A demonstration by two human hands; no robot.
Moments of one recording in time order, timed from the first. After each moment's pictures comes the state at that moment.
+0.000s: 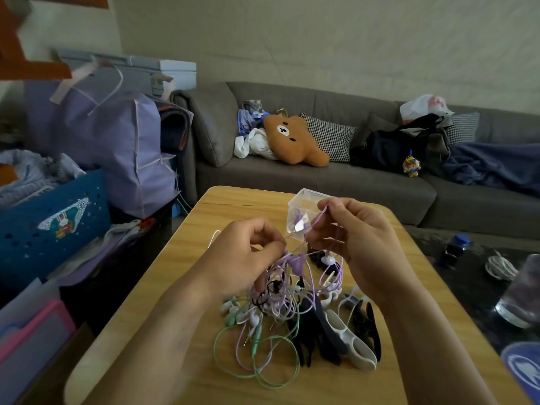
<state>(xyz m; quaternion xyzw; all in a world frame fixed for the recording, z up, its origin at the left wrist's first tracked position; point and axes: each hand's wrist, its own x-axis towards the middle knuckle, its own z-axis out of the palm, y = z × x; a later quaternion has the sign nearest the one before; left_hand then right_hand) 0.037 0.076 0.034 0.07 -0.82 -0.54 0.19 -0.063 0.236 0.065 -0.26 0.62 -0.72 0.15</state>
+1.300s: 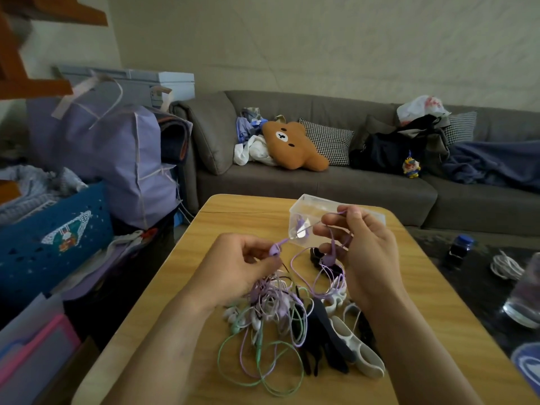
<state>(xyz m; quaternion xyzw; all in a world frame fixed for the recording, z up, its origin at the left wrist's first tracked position) 0.031 0.062 0.019 0.12 -0.82 -0.53 0.19 -0.060 0.224 0.055 -0.13 0.56 -0.81 0.09</state>
